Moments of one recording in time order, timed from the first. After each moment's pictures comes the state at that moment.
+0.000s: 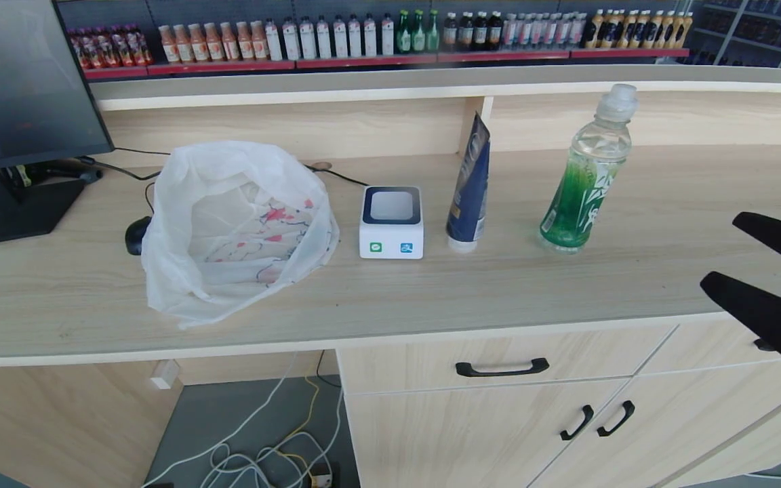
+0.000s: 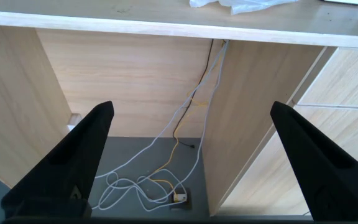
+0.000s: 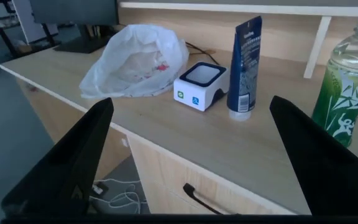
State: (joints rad) left arm 0.00 0.00 0.00 0.00 0.00 -0.02; right arm 0.56 1.00 -0.43 -0.79 0.13 -0.02
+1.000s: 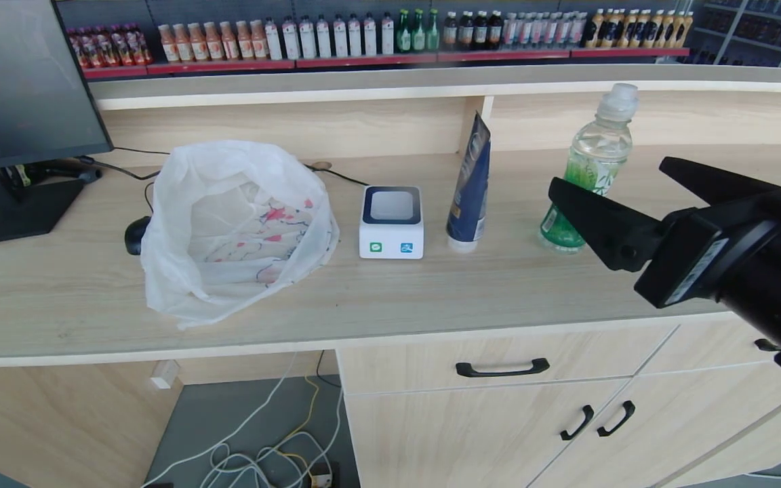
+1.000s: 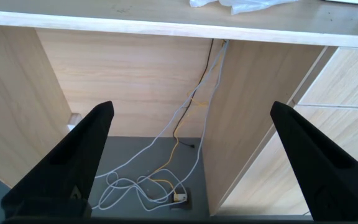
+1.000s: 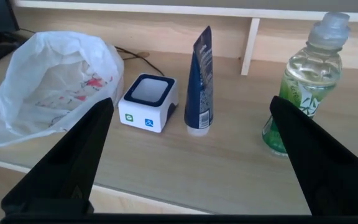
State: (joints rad) left arm 0.00 0.00 0.00 0.00 0.00 -0.02; right arm 0.95 1.31 -0.72 -0.82 -0.62 -0.18
